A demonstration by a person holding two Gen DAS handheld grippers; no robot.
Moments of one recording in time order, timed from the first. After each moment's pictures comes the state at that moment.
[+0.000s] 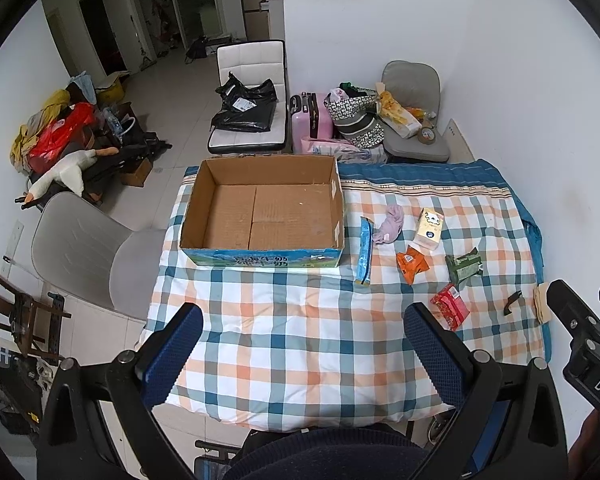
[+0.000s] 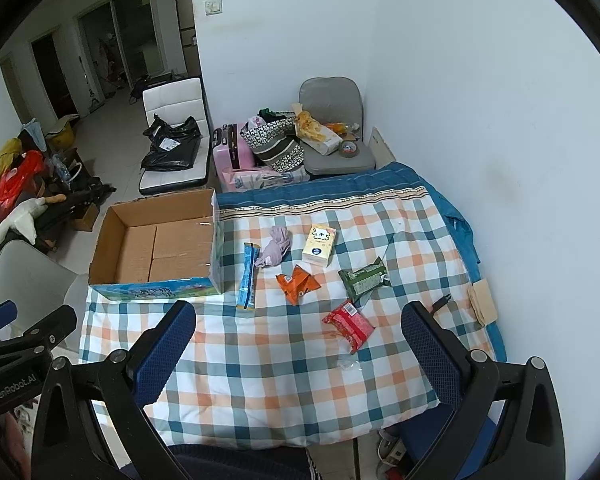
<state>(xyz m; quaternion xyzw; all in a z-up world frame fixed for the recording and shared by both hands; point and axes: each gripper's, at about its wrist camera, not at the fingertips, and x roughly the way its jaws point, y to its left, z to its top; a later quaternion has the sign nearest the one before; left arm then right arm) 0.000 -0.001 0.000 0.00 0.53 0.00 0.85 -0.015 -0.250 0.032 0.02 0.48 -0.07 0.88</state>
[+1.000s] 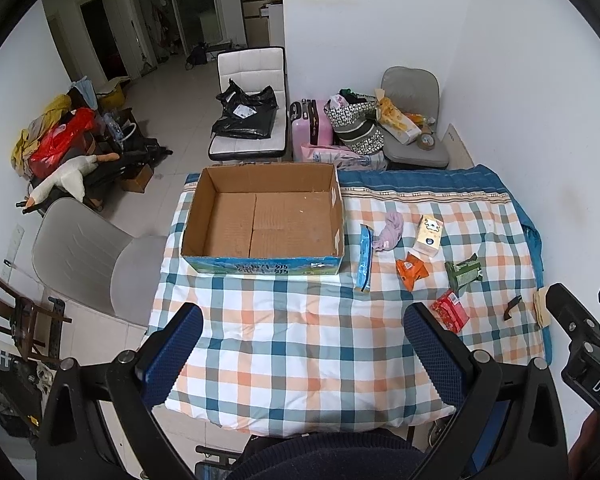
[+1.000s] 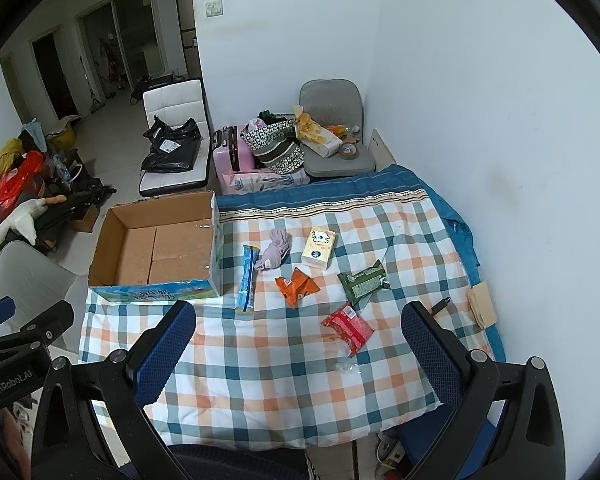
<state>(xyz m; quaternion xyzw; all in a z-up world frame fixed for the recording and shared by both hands) -0.001 0.000 0.014 0.00 0.51 0.00 0.86 -0.014 -0.248 0.038 0.02 0.48 -0.07 0.88</state>
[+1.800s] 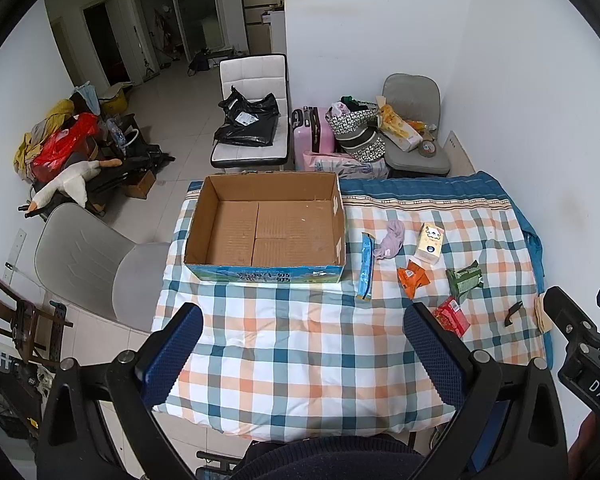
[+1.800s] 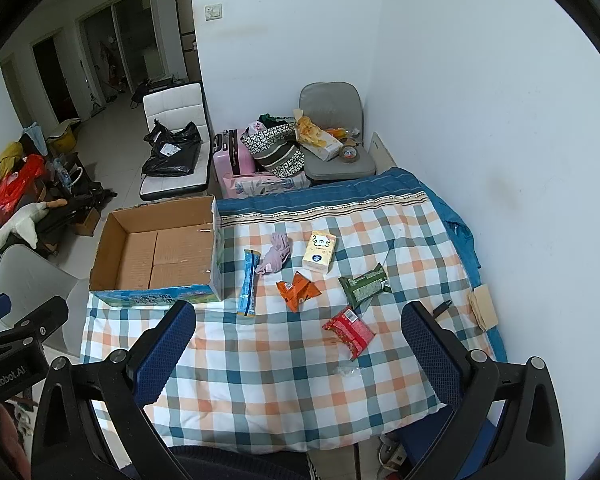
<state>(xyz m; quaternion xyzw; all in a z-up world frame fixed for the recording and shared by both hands) 0.009 -0.001 0.021 0.00 0.51 0.01 0.86 -0.010 -0.249 0.041 0.02 0.47 -0.07 0.88</state>
